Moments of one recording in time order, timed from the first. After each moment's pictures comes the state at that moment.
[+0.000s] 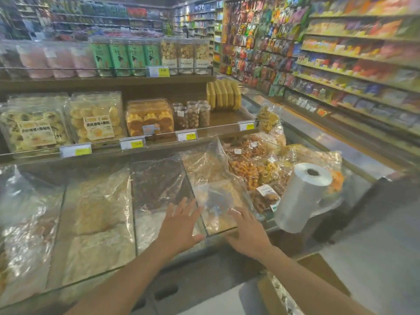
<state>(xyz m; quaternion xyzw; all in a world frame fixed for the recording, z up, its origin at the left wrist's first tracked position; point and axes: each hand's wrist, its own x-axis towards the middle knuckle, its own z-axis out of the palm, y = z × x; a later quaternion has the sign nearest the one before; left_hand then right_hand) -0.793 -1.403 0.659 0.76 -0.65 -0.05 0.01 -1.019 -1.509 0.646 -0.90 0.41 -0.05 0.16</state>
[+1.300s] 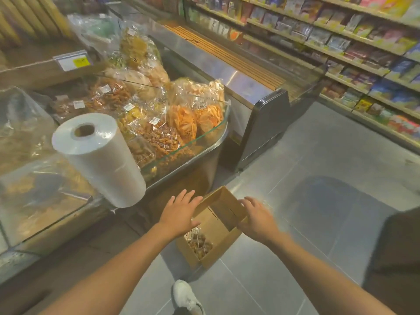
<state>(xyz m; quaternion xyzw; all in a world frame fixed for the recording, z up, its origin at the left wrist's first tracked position) -1.240 -1.651 0.515 0.61 -0.78 -0.17 -0.06 -1.499 -1.646 0.561 -0.73 0.64 0.03 0.23</state>
